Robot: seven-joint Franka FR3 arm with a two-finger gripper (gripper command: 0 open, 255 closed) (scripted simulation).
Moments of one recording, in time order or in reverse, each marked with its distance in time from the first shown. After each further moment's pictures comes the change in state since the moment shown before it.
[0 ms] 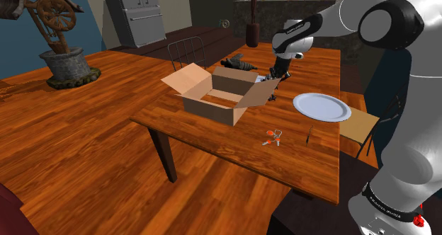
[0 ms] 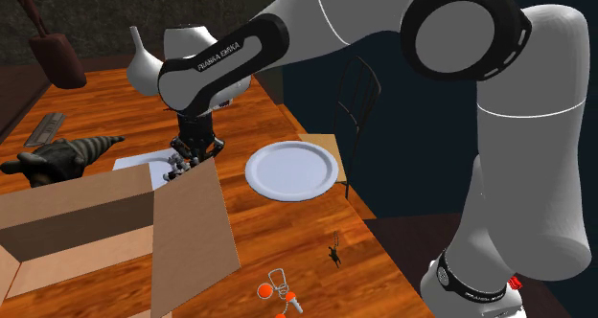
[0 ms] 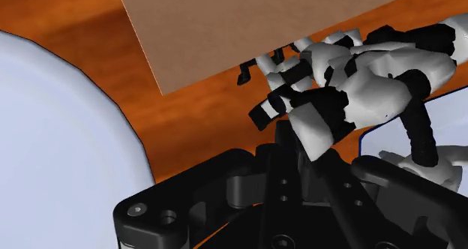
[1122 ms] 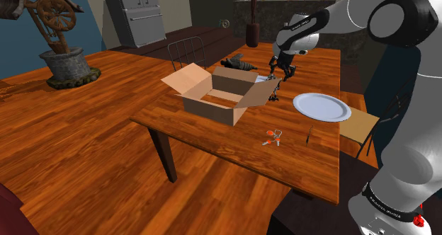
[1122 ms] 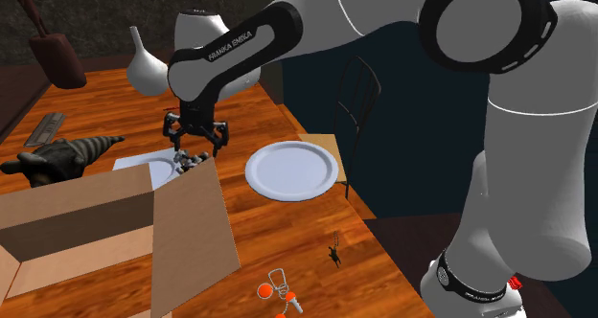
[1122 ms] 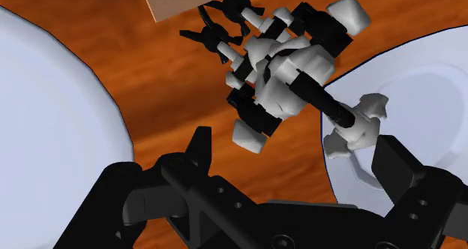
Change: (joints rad) arm -0.001 -0.068 -0.017 -0.064 0.009 0.140 -0.027
